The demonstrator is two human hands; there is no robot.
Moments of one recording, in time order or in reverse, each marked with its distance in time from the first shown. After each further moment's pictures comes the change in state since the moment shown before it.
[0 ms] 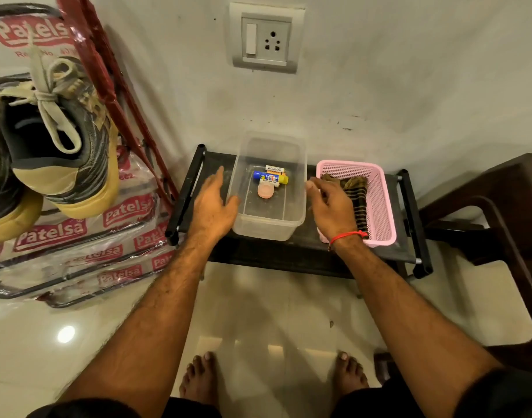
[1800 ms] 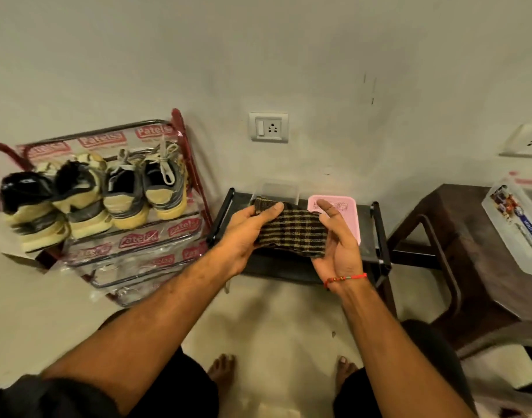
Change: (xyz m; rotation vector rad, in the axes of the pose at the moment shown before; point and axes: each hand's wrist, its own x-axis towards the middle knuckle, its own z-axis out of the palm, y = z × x) left_hand -0.225 0.149 -0.056 -0.771 -0.236 -0.120; right_hand -0.172 -0.099 -0.122 1.479 -0.294 0.156
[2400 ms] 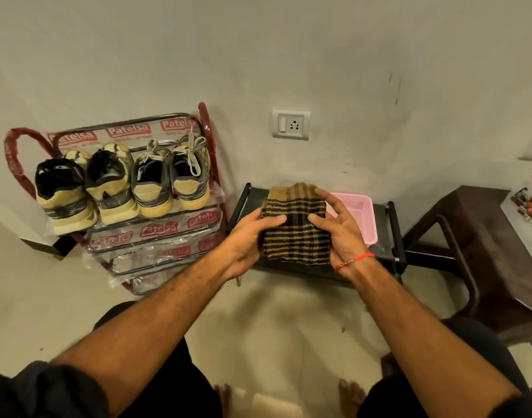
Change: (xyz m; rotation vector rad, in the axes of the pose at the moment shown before) left_hand -0.016 -0.009 -0.062 -0.054 -0.160 -0.051; right_hand 0.005 0.016 0.030 -0.360 -0.023 0.079
